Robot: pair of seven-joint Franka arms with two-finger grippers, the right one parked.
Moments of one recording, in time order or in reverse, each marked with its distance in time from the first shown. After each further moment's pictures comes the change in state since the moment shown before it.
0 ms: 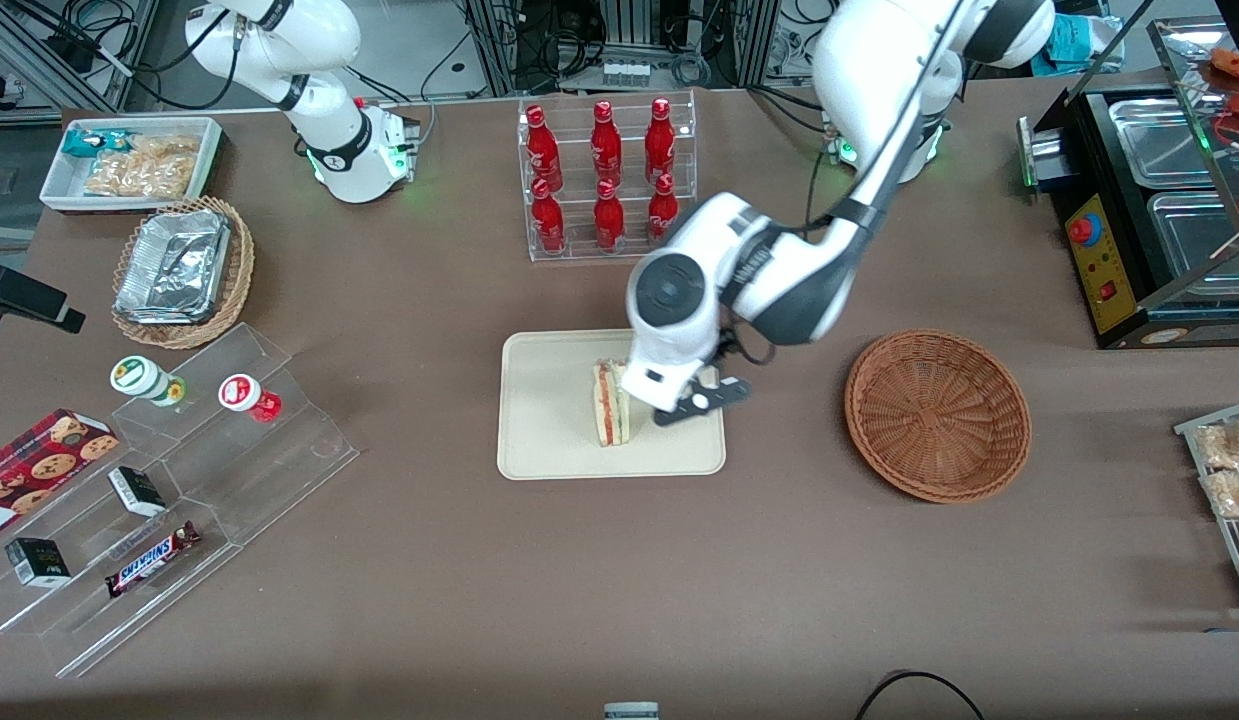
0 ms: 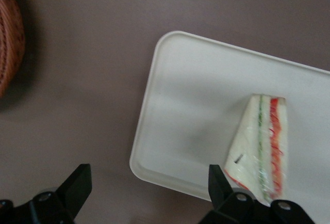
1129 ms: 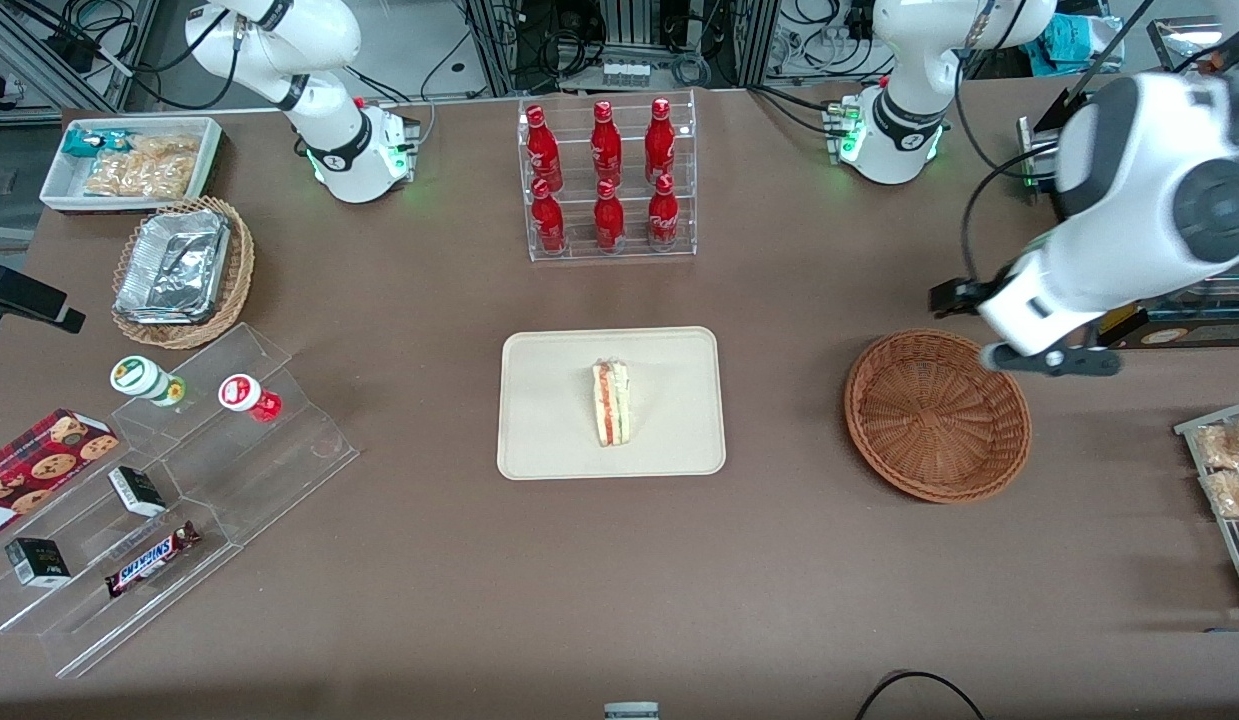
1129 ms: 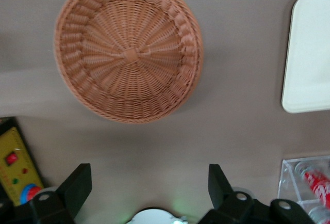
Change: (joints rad) arm 0.536 -0.554 0.002 -0.388 -0.051 -0.190 0.931
